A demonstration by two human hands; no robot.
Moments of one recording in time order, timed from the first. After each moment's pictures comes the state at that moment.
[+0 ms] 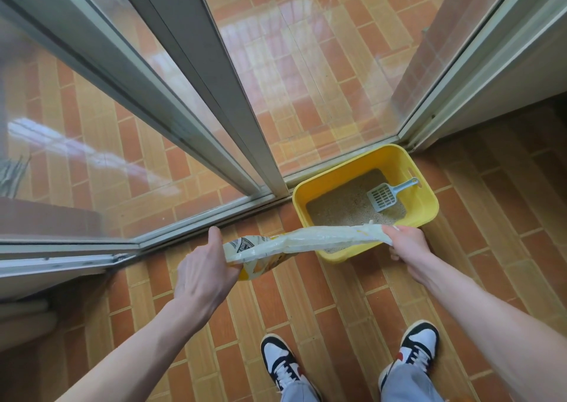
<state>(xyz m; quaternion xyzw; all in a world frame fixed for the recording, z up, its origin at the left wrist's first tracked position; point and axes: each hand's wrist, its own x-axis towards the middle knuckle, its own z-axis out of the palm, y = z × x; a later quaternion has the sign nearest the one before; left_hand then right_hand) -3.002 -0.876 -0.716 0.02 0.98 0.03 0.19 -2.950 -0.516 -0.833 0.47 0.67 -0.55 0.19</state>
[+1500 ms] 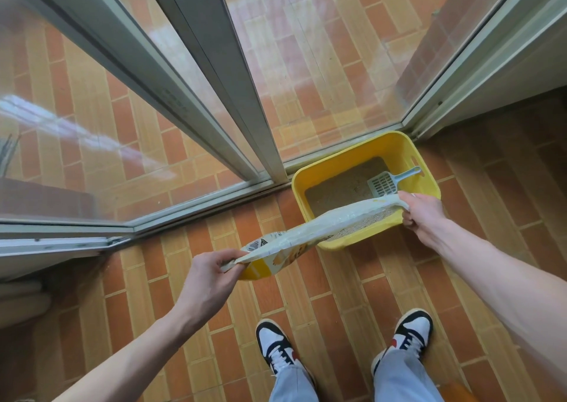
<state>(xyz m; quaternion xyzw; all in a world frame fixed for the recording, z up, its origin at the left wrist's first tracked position) -2.962 -0.897 -0.736 -0.01 0.89 0.37 0.25 -2.983 -0.482 -0.842 0.51 0.60 -0.60 0.12</state>
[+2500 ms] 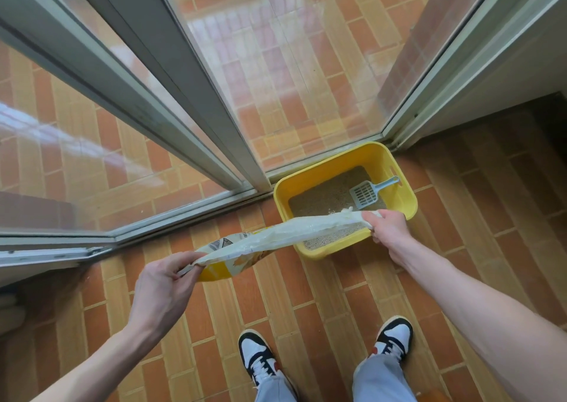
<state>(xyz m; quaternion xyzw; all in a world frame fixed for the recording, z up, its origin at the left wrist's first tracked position) -2.968 -0.906 -0.728 -0.02 0.95 0.29 0.13 -2.972 -0.489 -0.837 0.45 0.68 -0.55 0.18</state>
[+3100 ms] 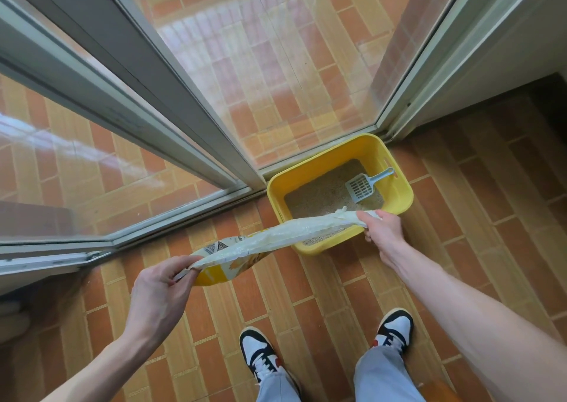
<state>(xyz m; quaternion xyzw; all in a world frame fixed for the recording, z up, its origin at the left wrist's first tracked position) -2.962 -0.888 -0.726 -0.01 0.95 0.29 0.14 -2.954 -0.487 -0.866 0.51 0.59 -0.62 0.12</state>
